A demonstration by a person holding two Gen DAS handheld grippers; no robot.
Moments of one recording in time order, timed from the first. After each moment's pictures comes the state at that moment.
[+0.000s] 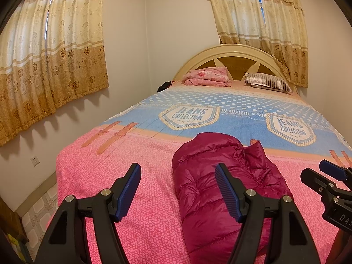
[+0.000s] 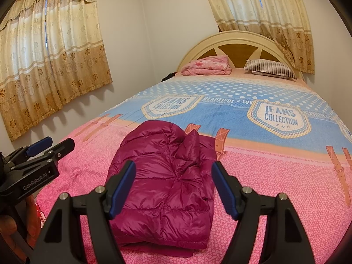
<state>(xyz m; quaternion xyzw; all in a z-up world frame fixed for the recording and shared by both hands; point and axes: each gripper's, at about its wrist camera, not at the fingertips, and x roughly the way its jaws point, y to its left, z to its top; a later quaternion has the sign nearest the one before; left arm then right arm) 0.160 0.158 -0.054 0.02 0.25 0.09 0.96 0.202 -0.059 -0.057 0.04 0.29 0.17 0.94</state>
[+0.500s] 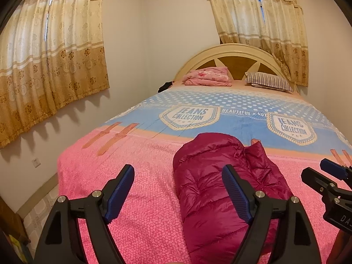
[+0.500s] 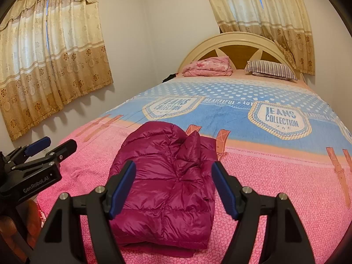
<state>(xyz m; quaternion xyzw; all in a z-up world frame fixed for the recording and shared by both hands) 0.162 0.154 -0.056 0.02 0.25 0.10 0.96 0.202 -0.060 -0.056 0.04 0.29 0.17 0.94</state>
